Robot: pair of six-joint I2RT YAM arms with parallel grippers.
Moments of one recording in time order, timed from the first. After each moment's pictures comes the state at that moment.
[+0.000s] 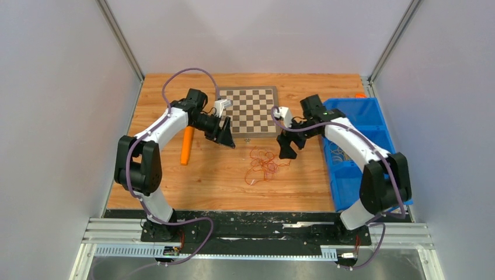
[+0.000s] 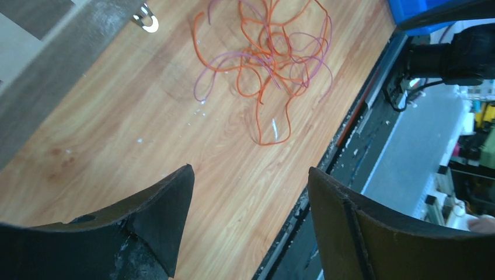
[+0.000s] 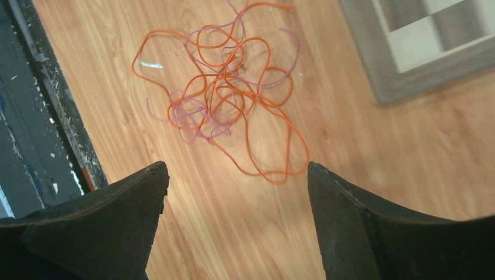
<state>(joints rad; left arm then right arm) -0.27 1.72 1.32 -0.77 0.82 0.18 0.33 1.51 1.22 -0.80 -0.64 -0.67</state>
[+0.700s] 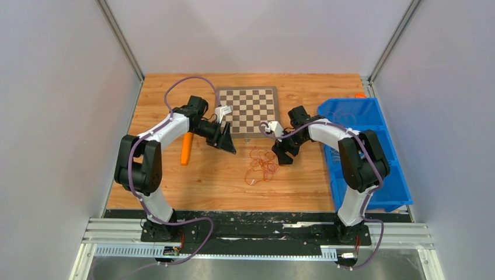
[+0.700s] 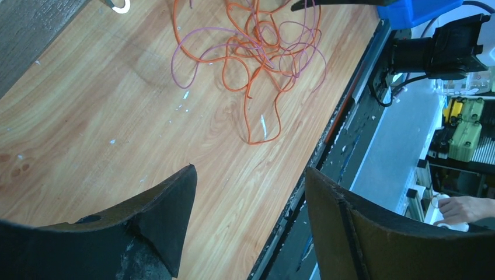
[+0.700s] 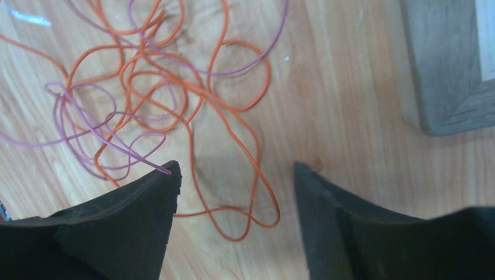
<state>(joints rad) -0.27 1.73 1.20 -0.69 0.90 0.15 0.39 1.84 1.18 -0.60 -0.52 -0.74</state>
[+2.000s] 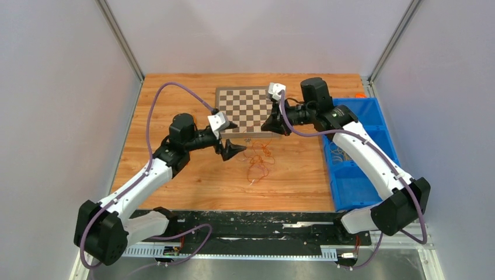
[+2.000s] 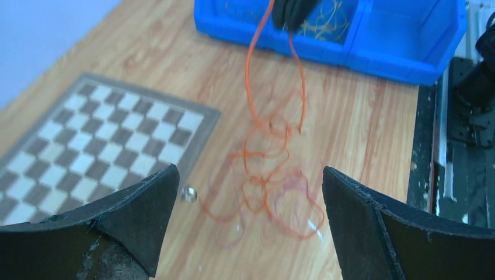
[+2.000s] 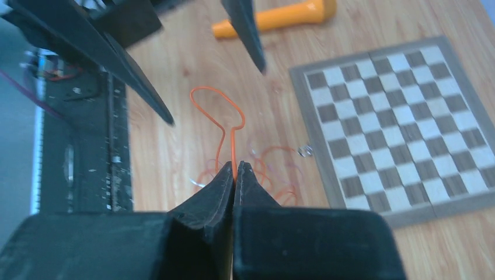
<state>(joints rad) -0.42 1.09 0.73 0.11 0.75 0.18 0.47 1.41 1.38 -0.58 -0.78 -0.46</state>
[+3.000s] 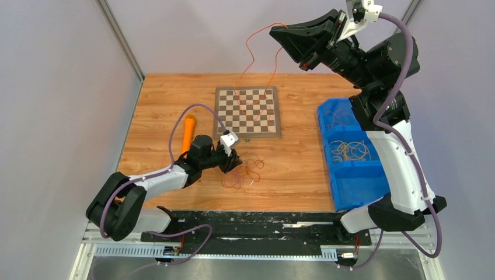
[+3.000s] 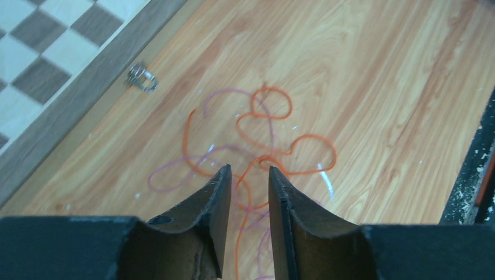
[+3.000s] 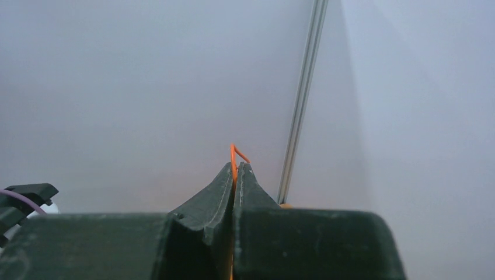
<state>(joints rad) -0.59 1.31 0.49 0.37 0.44 0.08 0.54 1.45 2.10 -0.11 -0.59 0.21</state>
